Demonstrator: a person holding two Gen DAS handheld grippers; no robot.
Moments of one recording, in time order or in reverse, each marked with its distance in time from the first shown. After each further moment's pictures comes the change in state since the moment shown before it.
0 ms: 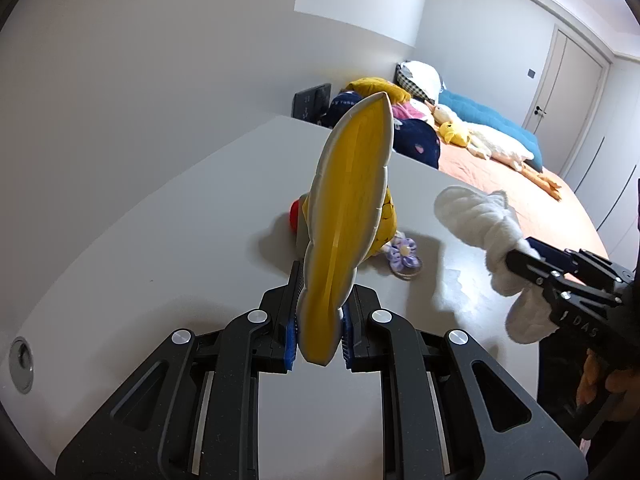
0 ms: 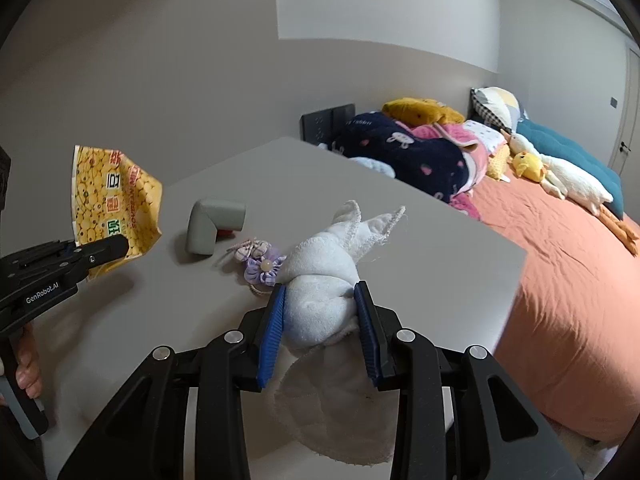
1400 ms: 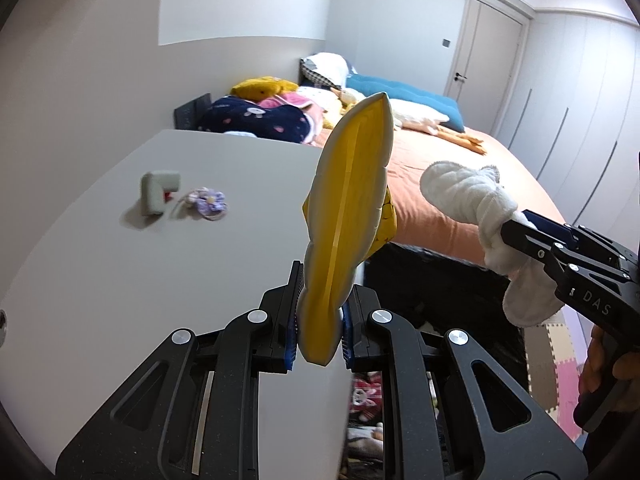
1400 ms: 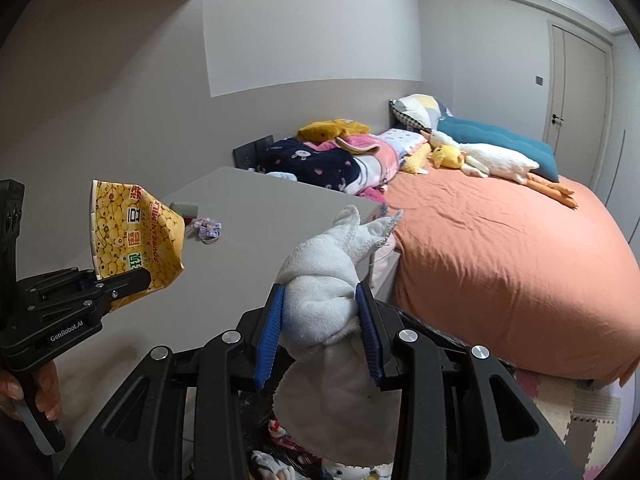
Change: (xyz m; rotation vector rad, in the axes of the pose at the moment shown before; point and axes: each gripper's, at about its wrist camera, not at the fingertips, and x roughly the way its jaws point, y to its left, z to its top) left arm -0.079 -0.158 -0.067 0.196 0.000 -0.207; right arm -0.185 -0.076 -0.105 0.156 -0.113 -0.158
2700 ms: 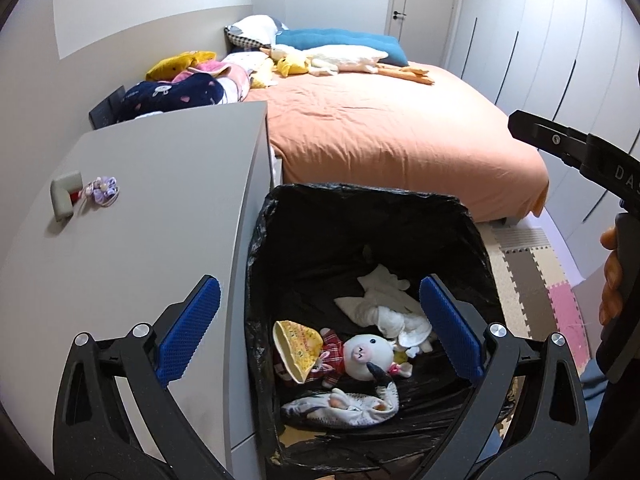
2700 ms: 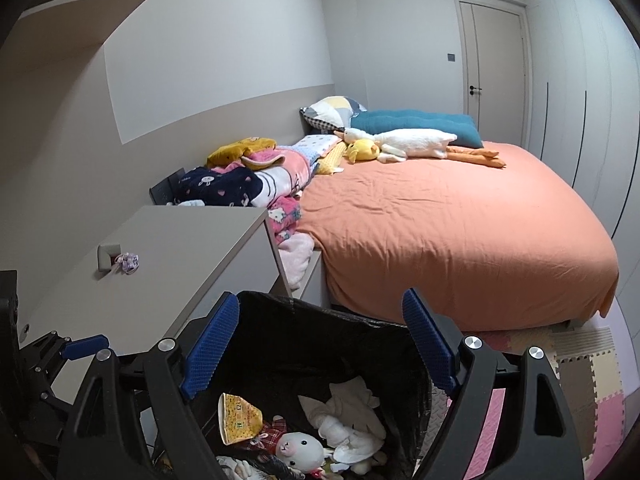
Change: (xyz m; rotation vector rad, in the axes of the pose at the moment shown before) left arm 0.038 -0.089 -0.035 0.207 0.163 -0.101; right arm -0.048 -0.102 -0.036 0.216 -0.055 -0.197
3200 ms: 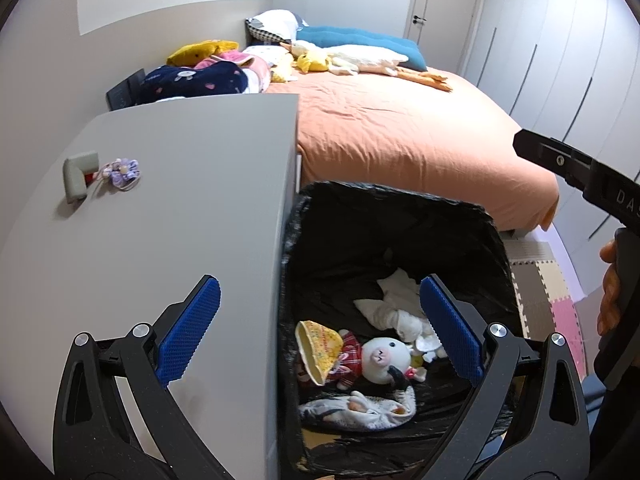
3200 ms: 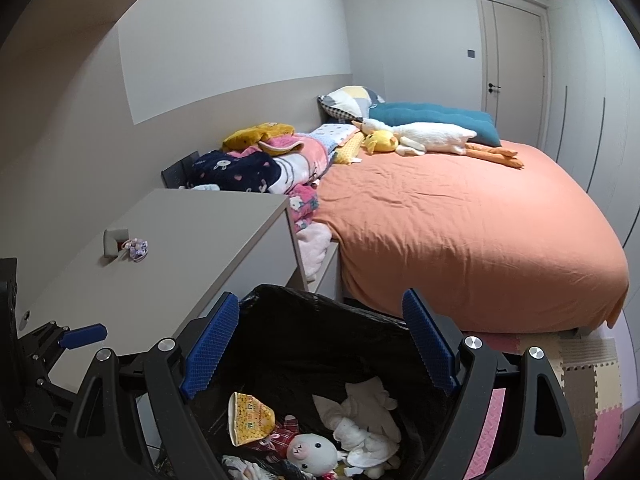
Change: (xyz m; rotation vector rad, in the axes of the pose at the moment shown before) left arm 0.006 0.037 0.002 -0.069 0.002 0.024; right arm 0.032 0.034 0.005 -0.049 0.043 0.038
